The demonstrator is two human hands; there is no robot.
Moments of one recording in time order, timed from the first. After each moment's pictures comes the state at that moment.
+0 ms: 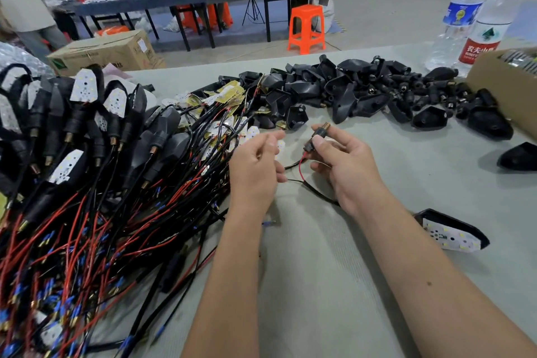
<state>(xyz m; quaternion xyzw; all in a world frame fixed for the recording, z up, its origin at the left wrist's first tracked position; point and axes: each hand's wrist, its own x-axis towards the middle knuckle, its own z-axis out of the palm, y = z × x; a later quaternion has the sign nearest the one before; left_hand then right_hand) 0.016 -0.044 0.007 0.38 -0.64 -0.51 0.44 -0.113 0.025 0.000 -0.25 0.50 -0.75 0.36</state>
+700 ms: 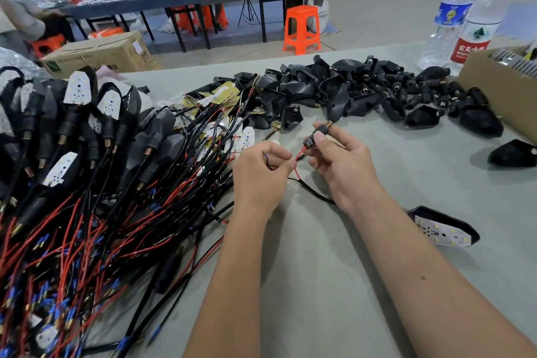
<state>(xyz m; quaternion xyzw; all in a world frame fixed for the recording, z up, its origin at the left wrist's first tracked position) 0.008 -0.043 -0.006 0.39 -0.72 -0.43 0.39 -0.116 0.027 -0.001 -0.20 0.46 -0.78 0.37</state>
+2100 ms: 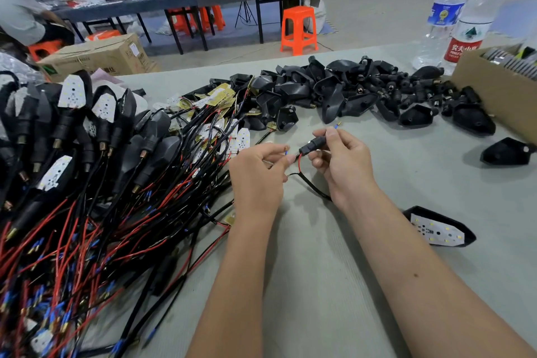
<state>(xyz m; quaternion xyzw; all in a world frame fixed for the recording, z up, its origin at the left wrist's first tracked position) 0.002 -0.032 -0.004 0.39 -0.69 -0.41 0.45 -0.119 0.026 0.001 -0.16 0.53 -0.77 0.31</state>
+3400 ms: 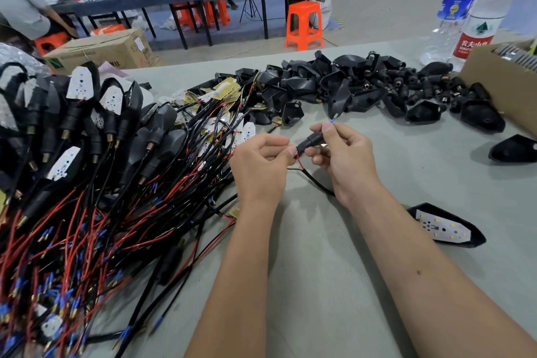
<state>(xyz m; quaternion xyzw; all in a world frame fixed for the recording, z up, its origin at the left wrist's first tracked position) 0.004 -0.034 -0.003 0.38 -0.63 -0.49 0.47 -0.115 0.028 0.001 -0.23 0.54 -0.75 0.31</state>
